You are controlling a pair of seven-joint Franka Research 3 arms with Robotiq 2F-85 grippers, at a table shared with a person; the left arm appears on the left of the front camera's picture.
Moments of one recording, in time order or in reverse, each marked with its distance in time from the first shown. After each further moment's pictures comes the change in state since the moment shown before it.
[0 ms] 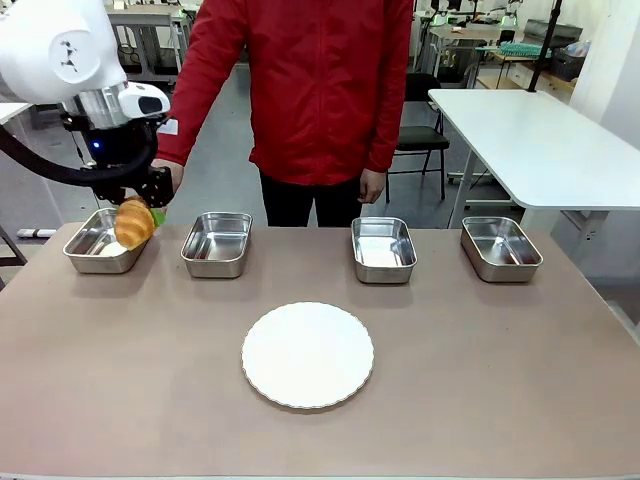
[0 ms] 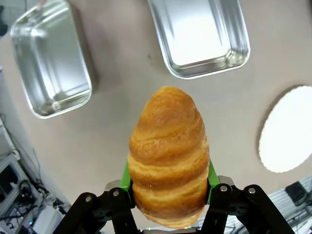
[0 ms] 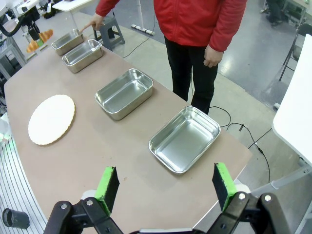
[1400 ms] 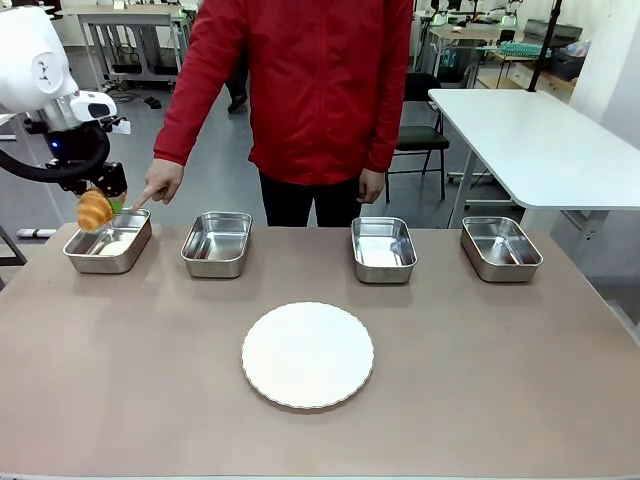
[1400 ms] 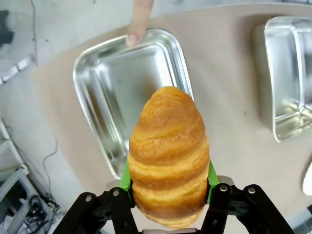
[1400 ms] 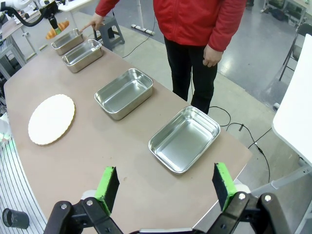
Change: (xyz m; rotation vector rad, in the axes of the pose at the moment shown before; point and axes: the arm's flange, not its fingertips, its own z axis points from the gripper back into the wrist) left arm 0.077 0.161 -0.049 -0.011 -0.024 0.001; right arm 0.000 0.000 0.000 -0.001 0.001 0.000
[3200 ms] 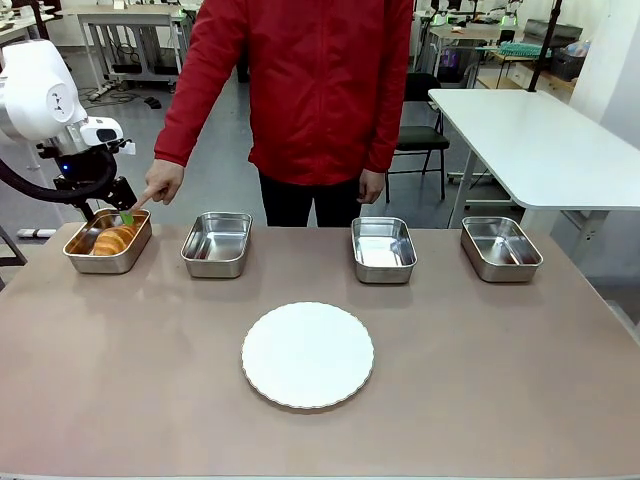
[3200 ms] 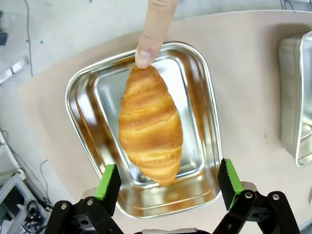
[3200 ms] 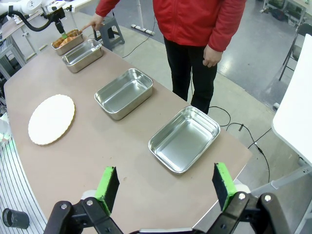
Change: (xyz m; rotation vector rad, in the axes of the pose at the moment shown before) left arm 0.012 0.021 -0.046 -0.012 0.001 0.009; right arm 0.000 0.000 0.000 0.000 0.000 0.000
